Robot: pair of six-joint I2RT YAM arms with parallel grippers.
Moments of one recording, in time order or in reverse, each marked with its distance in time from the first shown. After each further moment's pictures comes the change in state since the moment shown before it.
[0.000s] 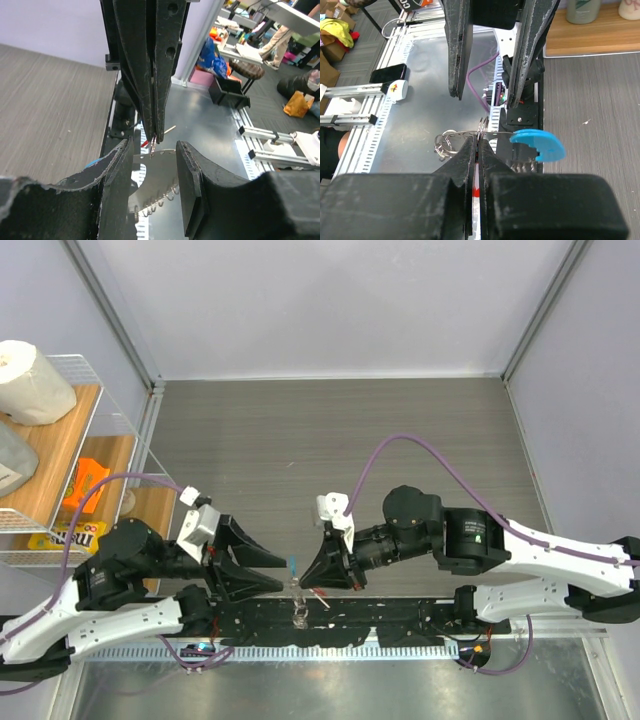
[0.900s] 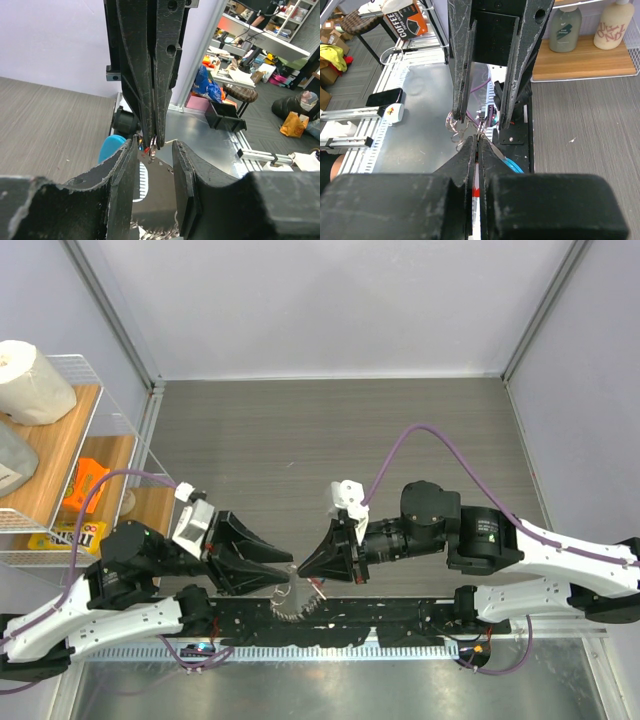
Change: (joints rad) left arm 0.000 -0.001 -0.075 0.224 -0.016 -0.046; right arm 0.011 -0.026 0.036 0.041 0.083 0.013
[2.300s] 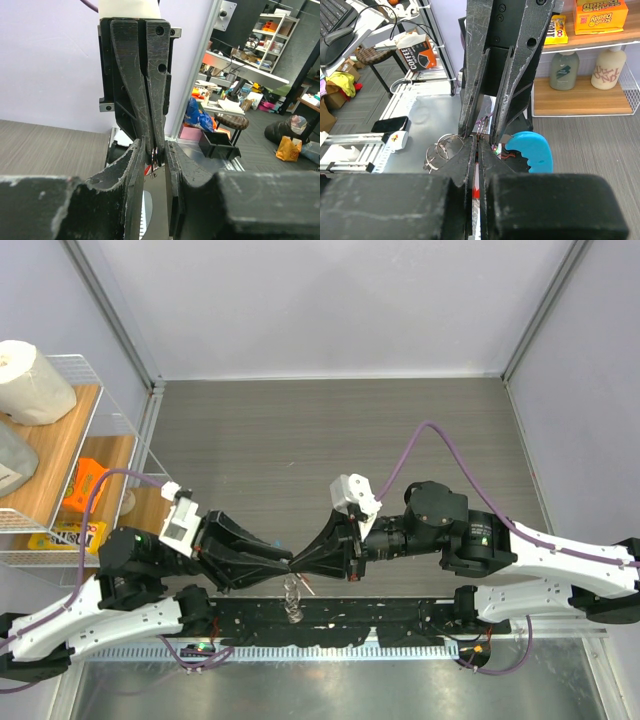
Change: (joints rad) left arm 0.000 -0.014 -0.083 0.268 -0.008 -0.054; right arm 0.000 -0.011 -0.060 0.222 -0.013 0.025
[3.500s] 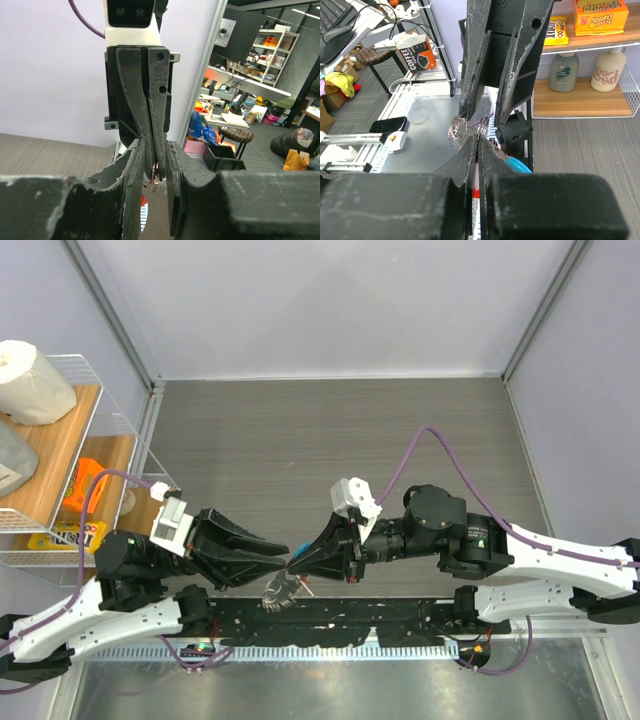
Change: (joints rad) left arm 0.000 -0.019 -0.024 0.075 -0.035 -0.003; right arm 0.003 -0.011 -0.042 0.046 0.003 -0.006
